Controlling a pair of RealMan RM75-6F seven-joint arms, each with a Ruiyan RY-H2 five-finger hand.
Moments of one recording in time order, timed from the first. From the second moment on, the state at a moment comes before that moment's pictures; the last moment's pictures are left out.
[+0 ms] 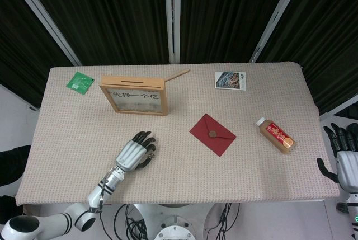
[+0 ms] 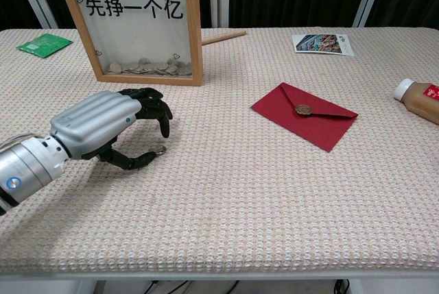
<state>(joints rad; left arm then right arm) -0.57 -1.90 0.00 -0.99 1.62 1.22 0.03 0.06 -1.00 0.08 -1.69 -1.44 1.46 -0.02</state>
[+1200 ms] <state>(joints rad) -0.56 -1.92 -0.03 -0.95 1.63 1.34 -0.08 0.06 -0.99 0.08 -1.69 -1.44 1.46 0.00</state>
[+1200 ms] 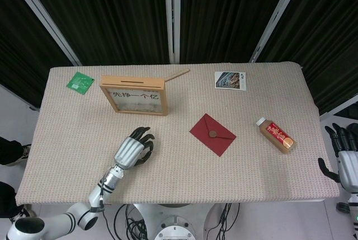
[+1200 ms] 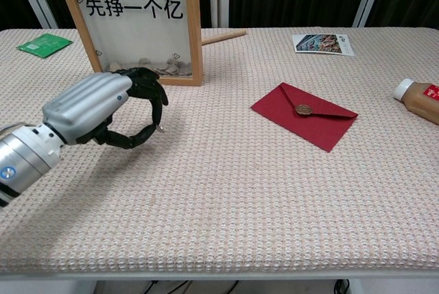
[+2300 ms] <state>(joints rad) -0.74 -1.40 -0.48 -1.58 1.03 1.17 0.37 0.06 -0.99 0.09 -1.71 -1.46 1.48 -0.02</state>
